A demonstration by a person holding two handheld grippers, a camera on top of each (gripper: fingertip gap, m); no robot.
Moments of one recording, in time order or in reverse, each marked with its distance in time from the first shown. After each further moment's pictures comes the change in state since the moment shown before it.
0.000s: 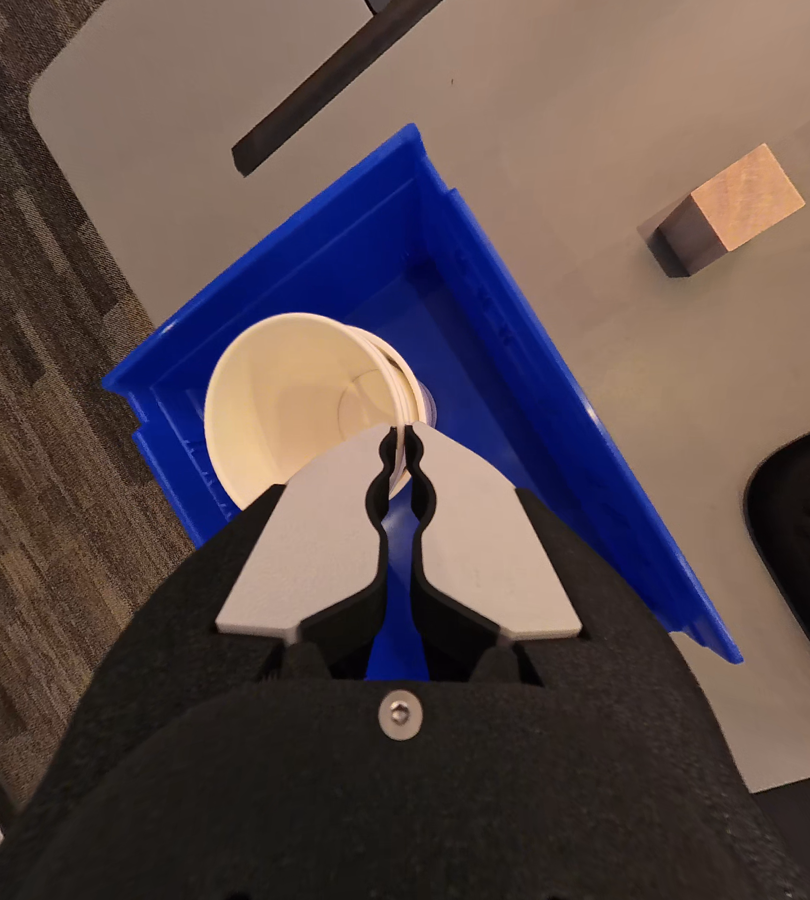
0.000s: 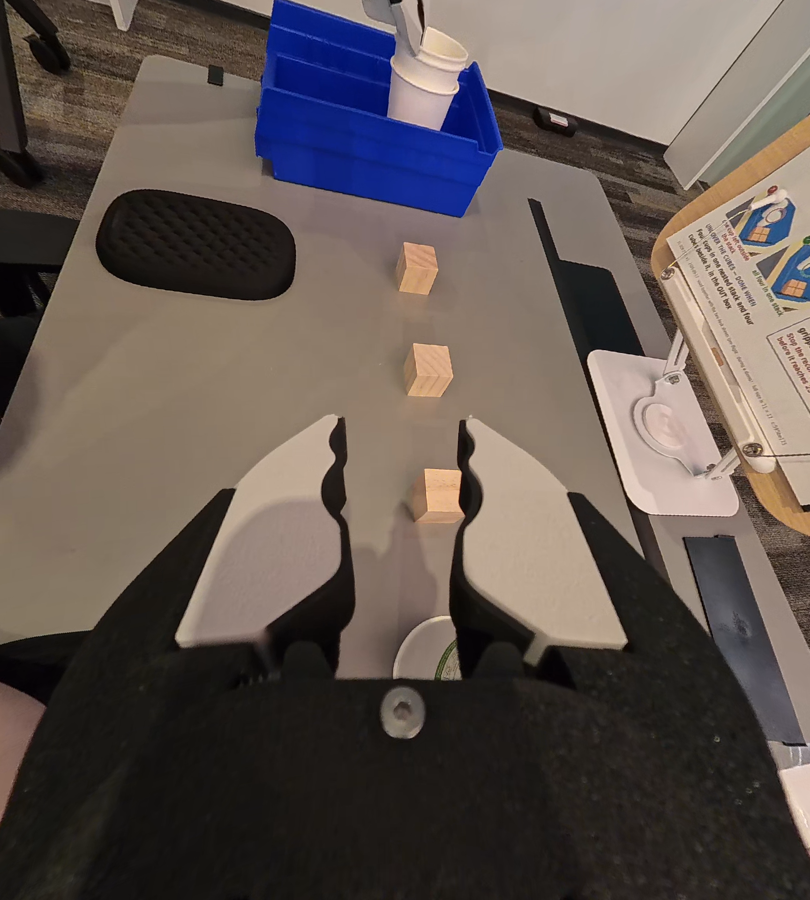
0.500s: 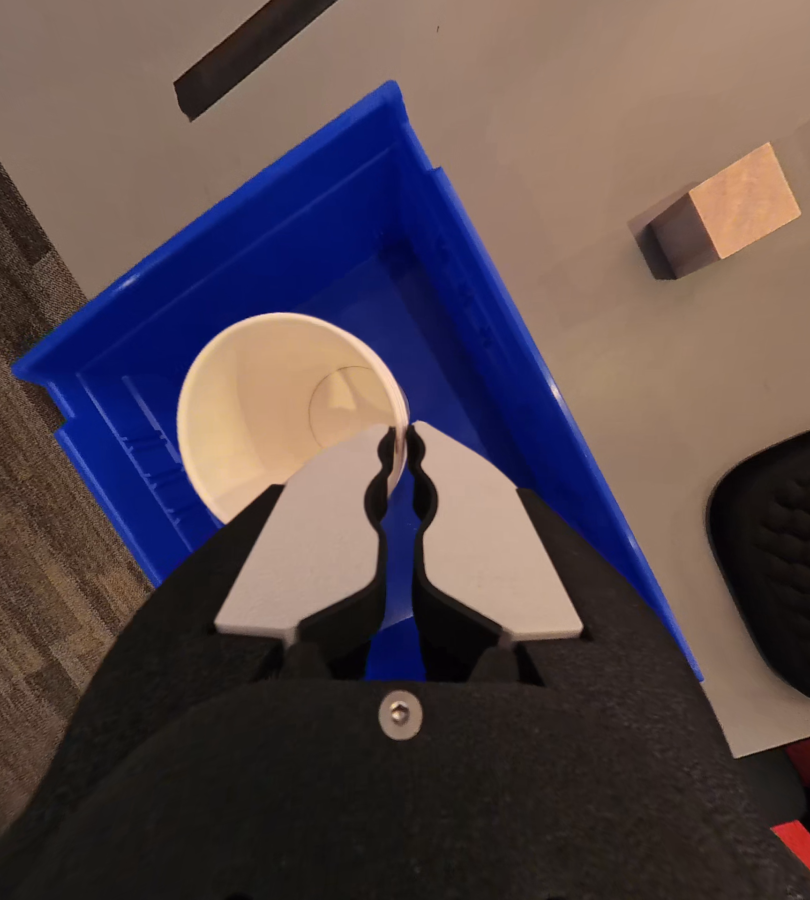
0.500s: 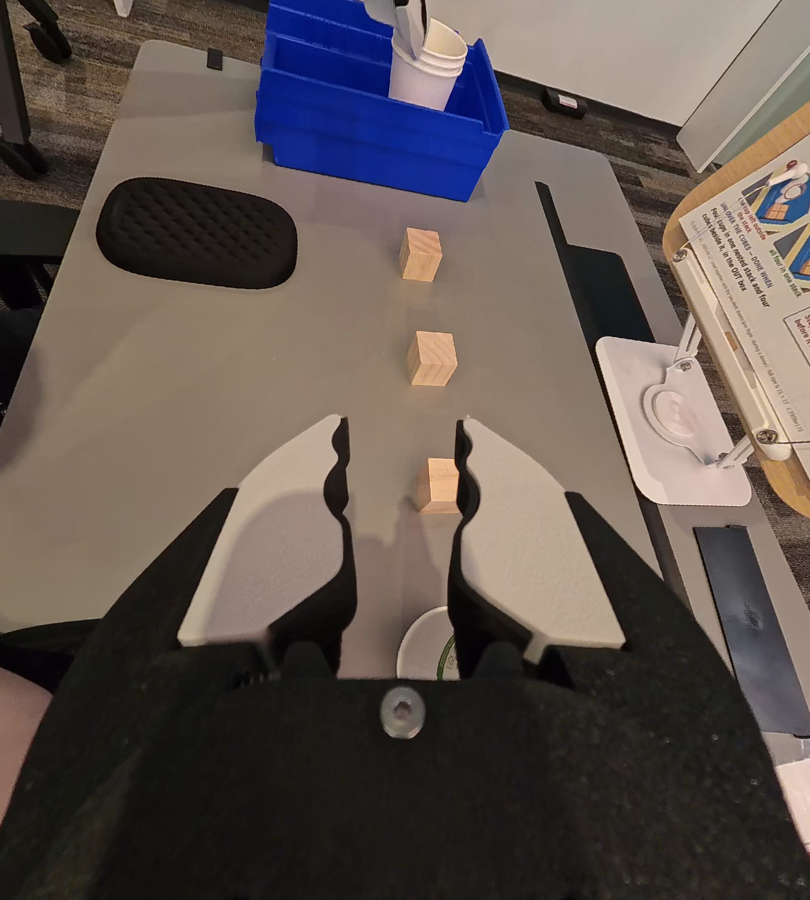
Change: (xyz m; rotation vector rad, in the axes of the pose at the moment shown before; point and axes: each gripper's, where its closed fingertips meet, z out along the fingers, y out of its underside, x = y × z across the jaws) left arm 0.010 0.004 0.017 -0.072 0.054 -0.071; right arm -0.001 0.007 0.001 -0.021 -0.011 0.012
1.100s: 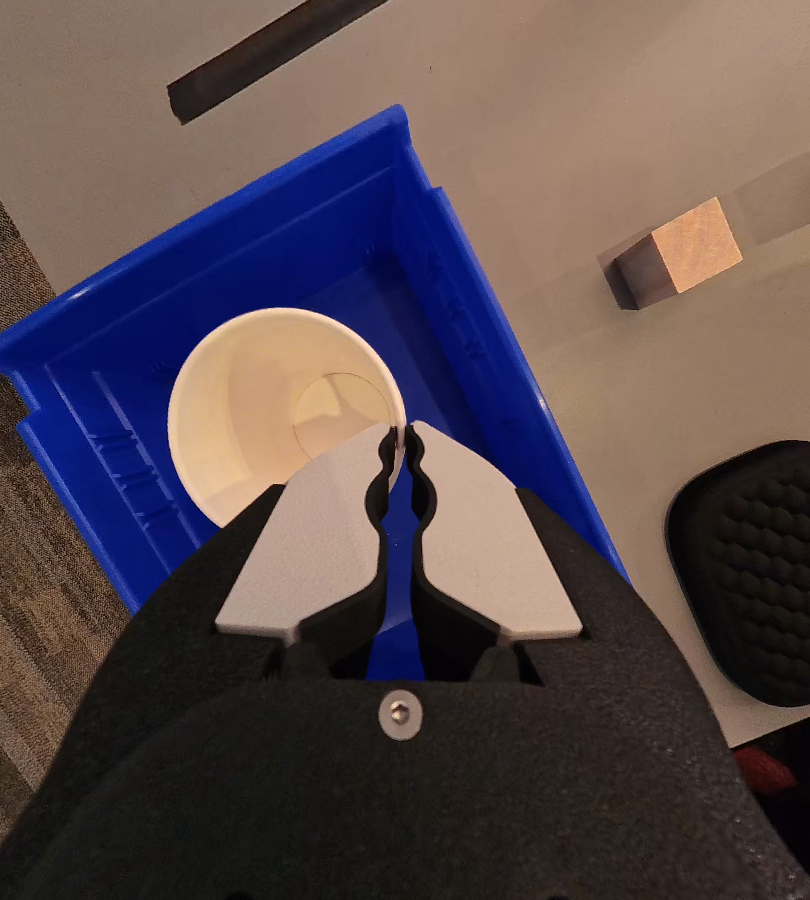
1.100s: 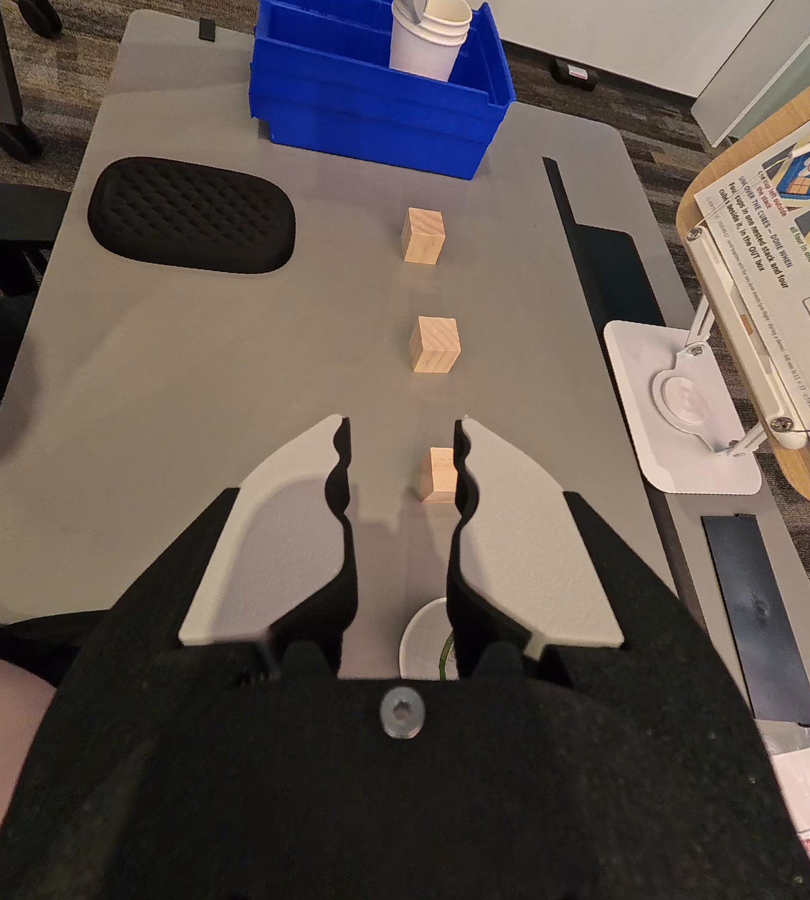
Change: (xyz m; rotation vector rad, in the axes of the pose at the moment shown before) left arm 0.002 -0.002 -0.003 0.053 0.068 -0.073; right arm 0.000 0.007 0.005 -0.037 -0.007 0.009
